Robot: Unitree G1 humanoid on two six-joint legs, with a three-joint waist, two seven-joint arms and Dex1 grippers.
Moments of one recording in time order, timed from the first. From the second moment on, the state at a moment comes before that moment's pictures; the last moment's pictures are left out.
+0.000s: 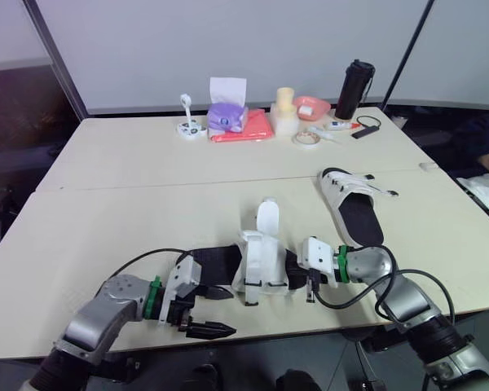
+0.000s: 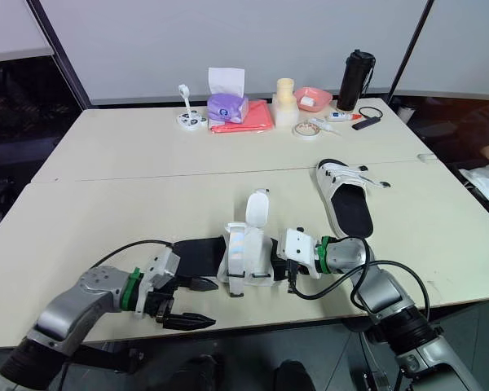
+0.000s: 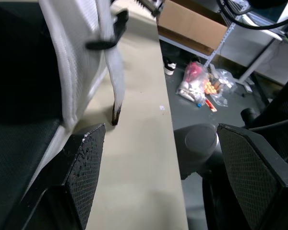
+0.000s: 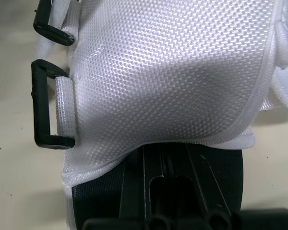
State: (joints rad) left arm -0.13 0.61 -0.23 -0.16 -0.44 0.40 -1.24; right arm -0.32 -0.63 0.31 0.03 0.05 -0.01 1.02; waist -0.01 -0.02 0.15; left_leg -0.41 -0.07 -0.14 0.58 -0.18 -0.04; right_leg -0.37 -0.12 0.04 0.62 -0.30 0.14
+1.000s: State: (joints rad) left arm -0.23 0.46 -0.34 -0.02 -0.36 0.34 -1.25; right arm -0.28 -0.66 0.29 -0.02 0.04 0.01 0.99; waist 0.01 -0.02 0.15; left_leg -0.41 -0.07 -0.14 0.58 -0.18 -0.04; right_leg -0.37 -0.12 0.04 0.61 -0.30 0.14
